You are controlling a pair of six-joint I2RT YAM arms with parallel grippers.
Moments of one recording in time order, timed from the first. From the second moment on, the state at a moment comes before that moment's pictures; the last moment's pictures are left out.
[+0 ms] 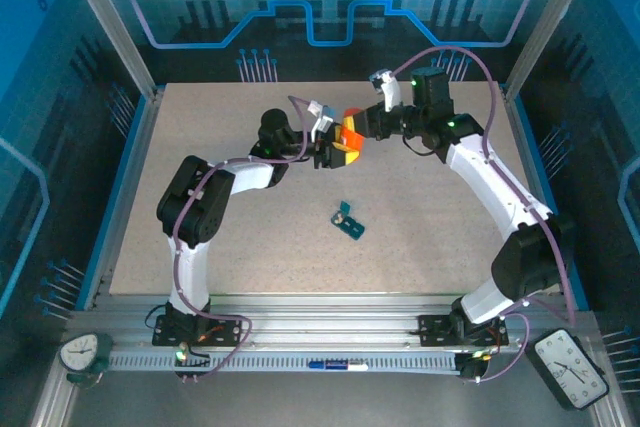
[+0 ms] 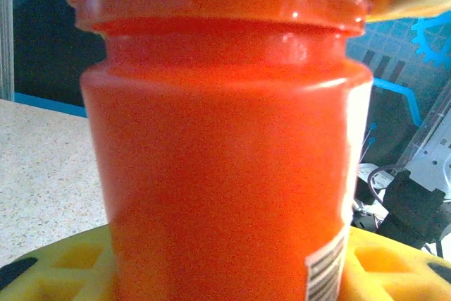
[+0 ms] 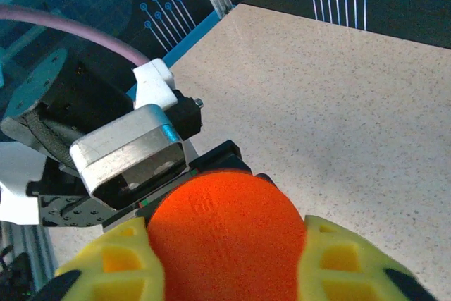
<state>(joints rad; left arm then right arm) -0.40 2.04 1.22 0.96 1.15 -0.42 0.32 1.56 1.46 -0.44 -0.64 0.09</state>
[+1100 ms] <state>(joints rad) -0.45 1.99 1.32 0.25 1.13 0.17 0.25 1.42 1.20 -0.29 -0.65 0.15</state>
